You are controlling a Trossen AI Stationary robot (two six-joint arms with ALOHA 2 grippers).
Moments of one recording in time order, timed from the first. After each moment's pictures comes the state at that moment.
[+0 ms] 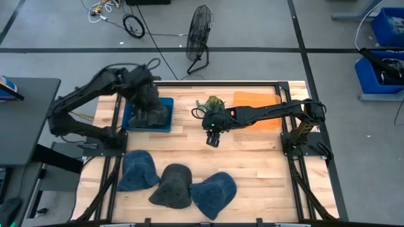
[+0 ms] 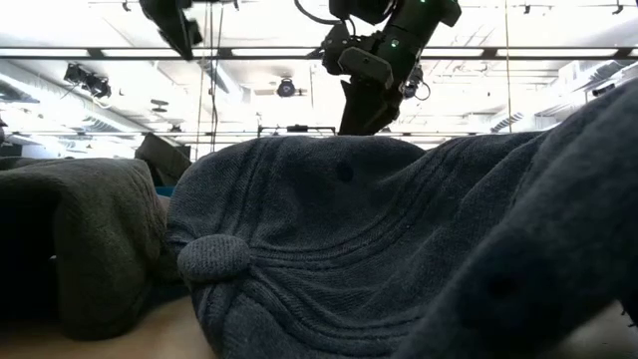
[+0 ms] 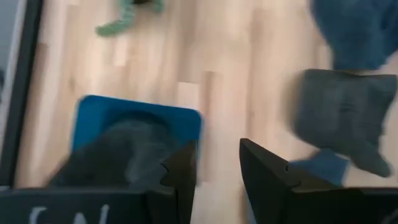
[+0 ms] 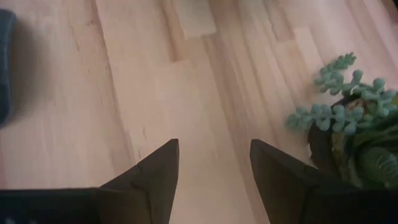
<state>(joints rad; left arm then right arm) 0.44 1.24 1.46 -1.35 0.20 0.29 -0.02 1.77 1.35 -0.62 0.17 0.18</state>
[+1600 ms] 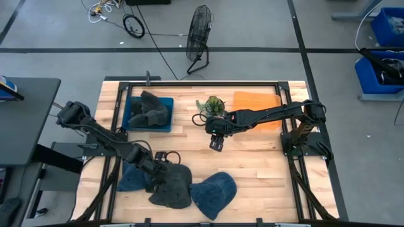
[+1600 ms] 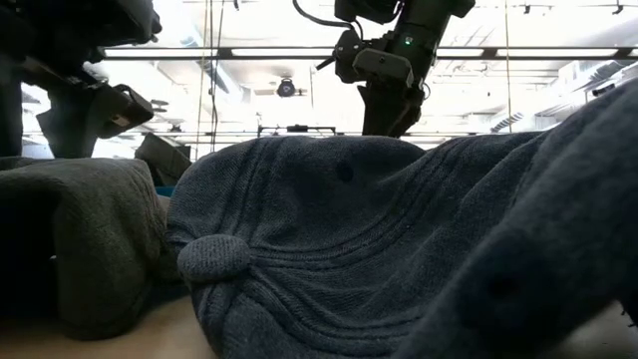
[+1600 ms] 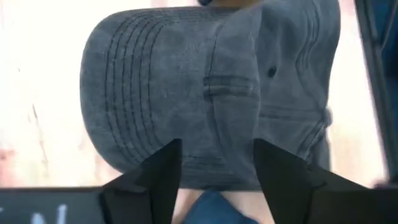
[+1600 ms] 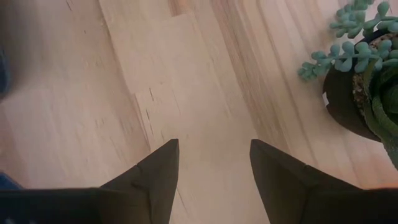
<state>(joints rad) -0.54 1.43 0.79 -0.39 -0.02 -0.44 0.02 1.76 1.35 -0.74 0.17 0.31</state>
